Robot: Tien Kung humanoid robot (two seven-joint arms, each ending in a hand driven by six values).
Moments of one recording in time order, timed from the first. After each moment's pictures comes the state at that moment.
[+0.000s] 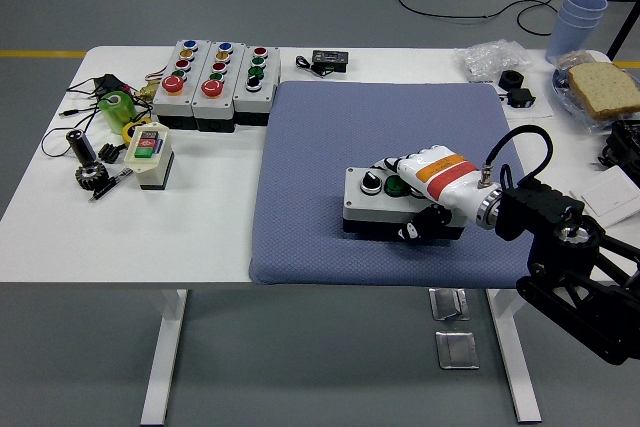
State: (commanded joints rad) left arm -0.11 0.00 -1.30 -0.18 2.02 -0.02 0.22; right arm 0.69 -0.33 0.62 1.23 -2.09 -0.04 -0.05
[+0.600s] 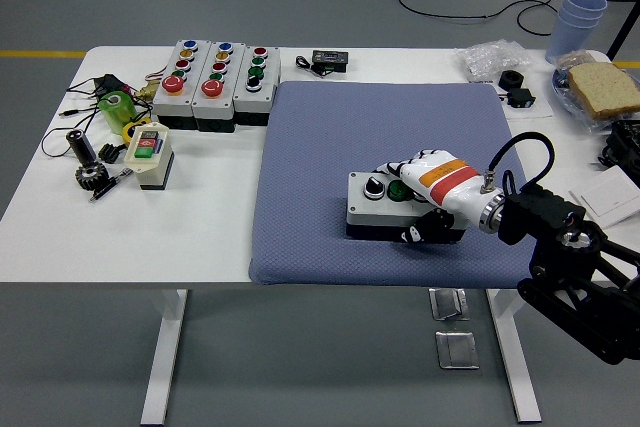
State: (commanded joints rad) left arm -0.11 0.00 -1.30 -0.18 2.02 -0.02 0.22; right arm 0.68 -0.33 0.61 1.17 -2.08 -0.08 0.01
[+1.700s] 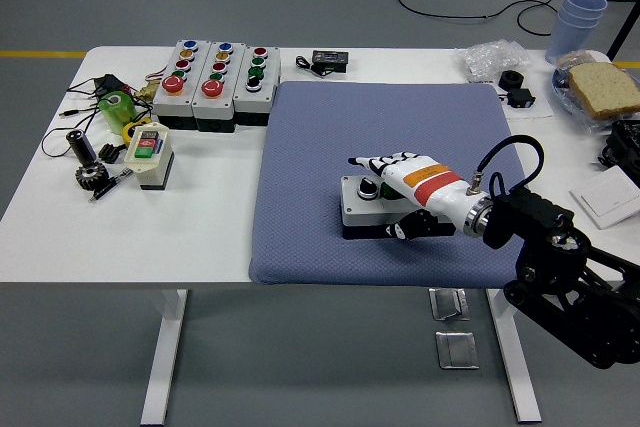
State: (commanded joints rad) left arm -0.10 0.00 -1.30 -0.18 2.04 -0.02 0.22; right arm 0.67 -0.29 0.62 1.22 -1.96 -0.07 -0.01
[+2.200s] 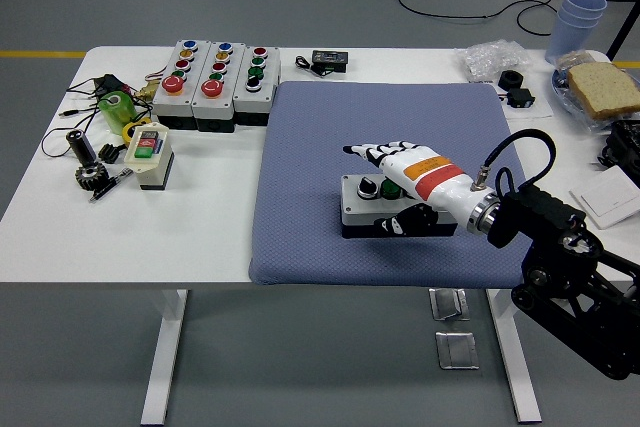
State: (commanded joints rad) left arm -0.10 0.00 -1.30 -0.18 2.04 -0.02 0.22; right arm 0.60 -0.32 0.71 1.42 -1.95 -0.13 -0.04
